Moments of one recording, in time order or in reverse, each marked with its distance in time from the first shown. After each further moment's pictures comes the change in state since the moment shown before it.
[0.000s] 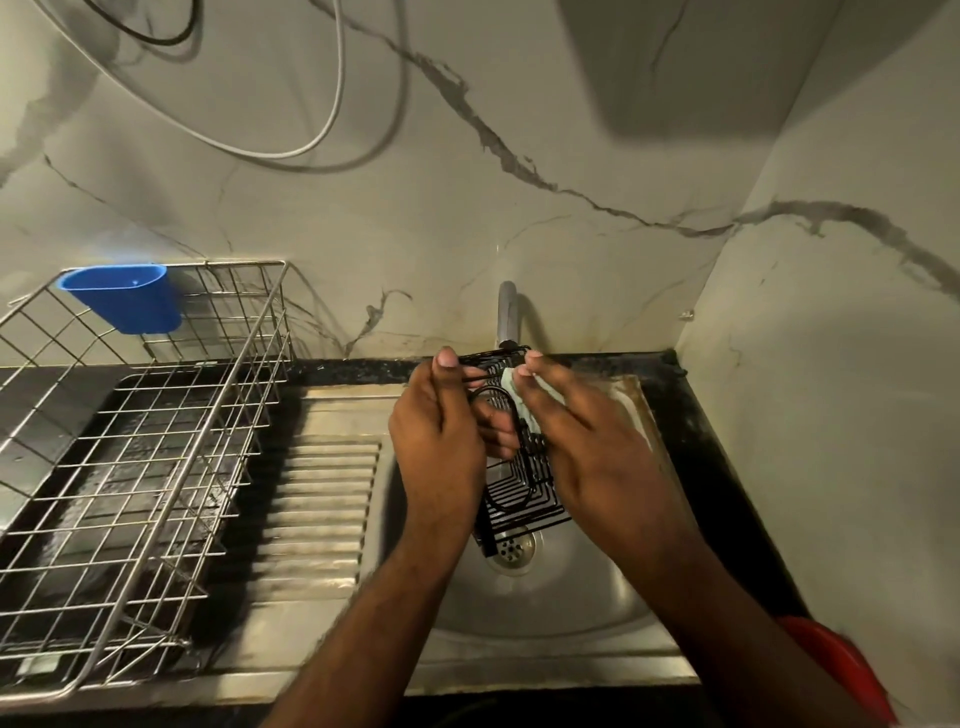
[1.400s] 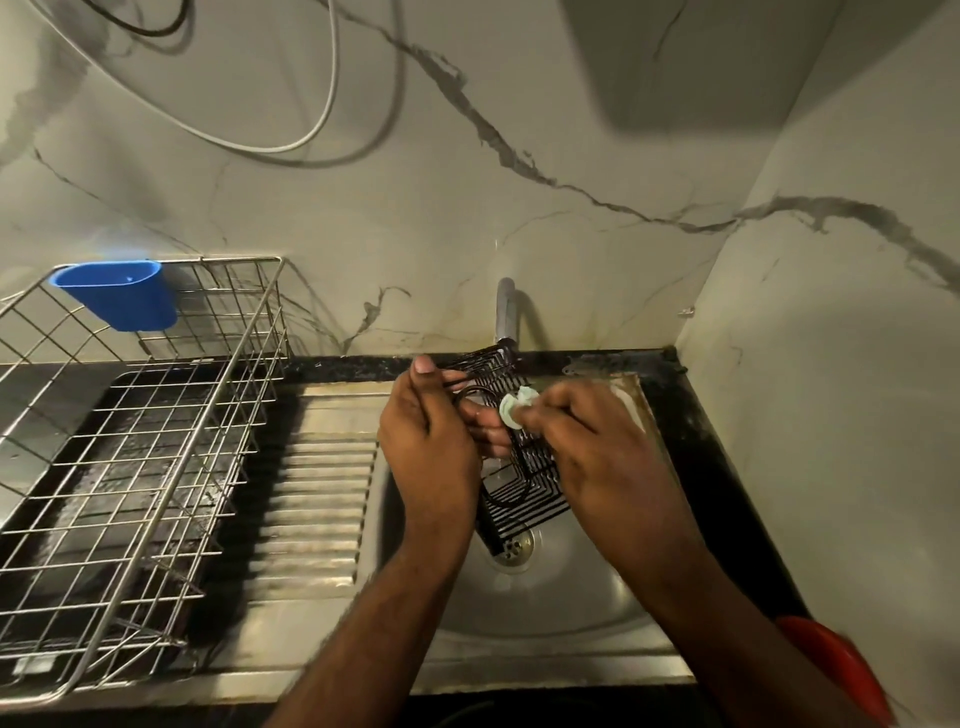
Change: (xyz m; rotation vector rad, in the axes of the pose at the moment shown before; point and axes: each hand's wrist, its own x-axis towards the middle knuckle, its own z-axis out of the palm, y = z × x) left_hand 0.001 -0.007 0.002 -0.055 0.105 -0.008; right_hand 0.002 -0.004 -0.006 0.070 0.081 -0.001
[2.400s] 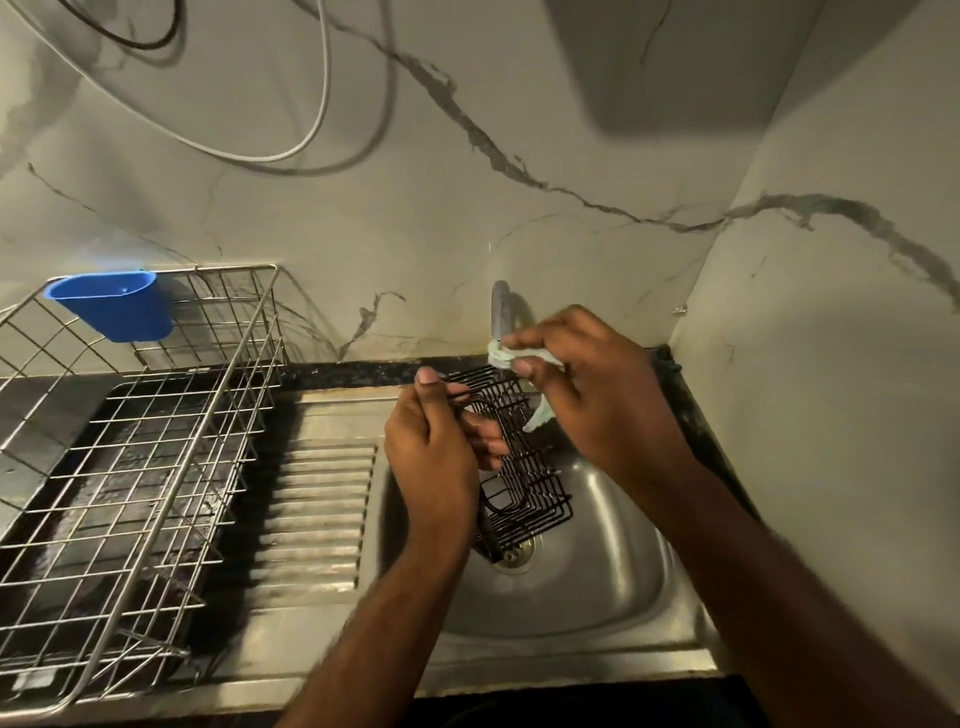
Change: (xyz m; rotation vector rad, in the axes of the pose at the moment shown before) left_hand 0.000 -0.009 -0.002 0.043 0.017 -0.058; right_hand 0.049 0.013 -0.013 0.184 0.027 0.057
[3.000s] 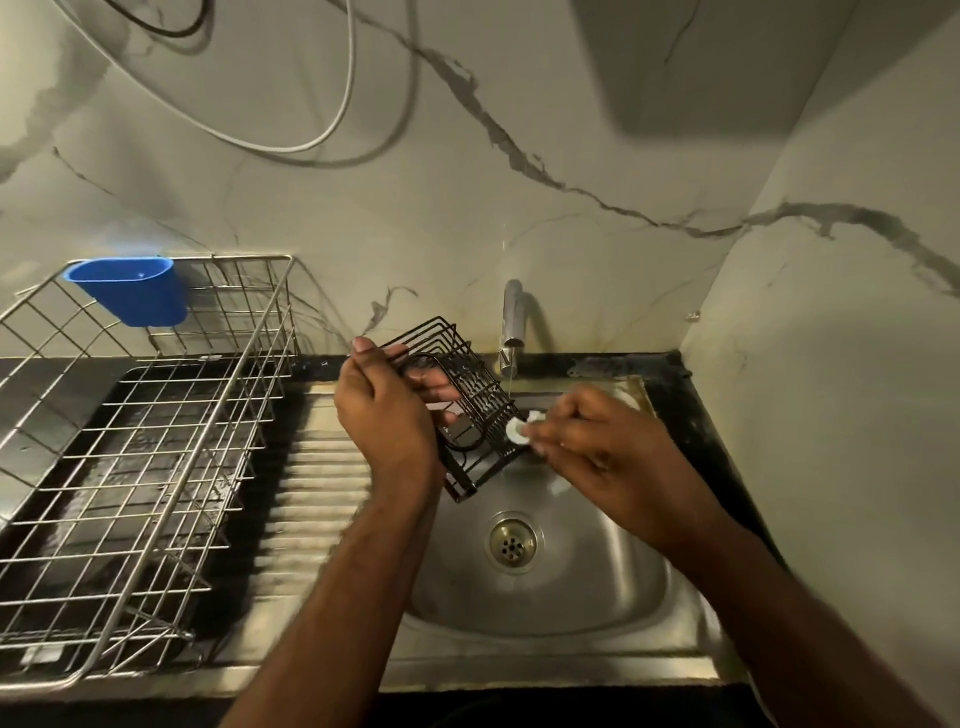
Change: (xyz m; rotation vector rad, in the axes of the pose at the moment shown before) left_hand 0.043 0.015 -0.012 -0.111 0.218 0.010; right_hand -0.044 0.014 -0.001 0.037 -0.239 -0.081
